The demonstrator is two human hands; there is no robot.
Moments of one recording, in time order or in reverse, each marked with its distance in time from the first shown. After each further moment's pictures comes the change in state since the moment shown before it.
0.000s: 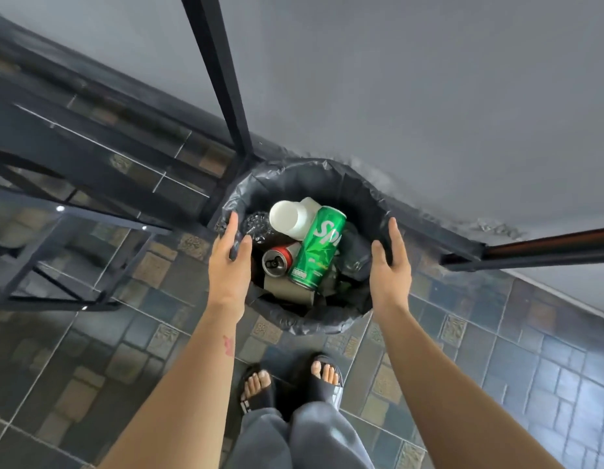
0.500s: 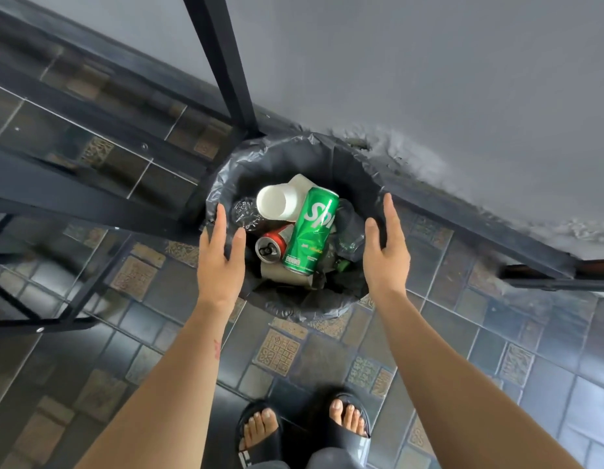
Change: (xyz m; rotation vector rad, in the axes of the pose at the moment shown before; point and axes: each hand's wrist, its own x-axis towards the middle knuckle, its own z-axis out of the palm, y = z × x) left_hand 0.120 -0.104 0.026 0.312 0.054 0.139; right_hand 0.108 0.089 0.097 -0.156 -0.071 -0.178
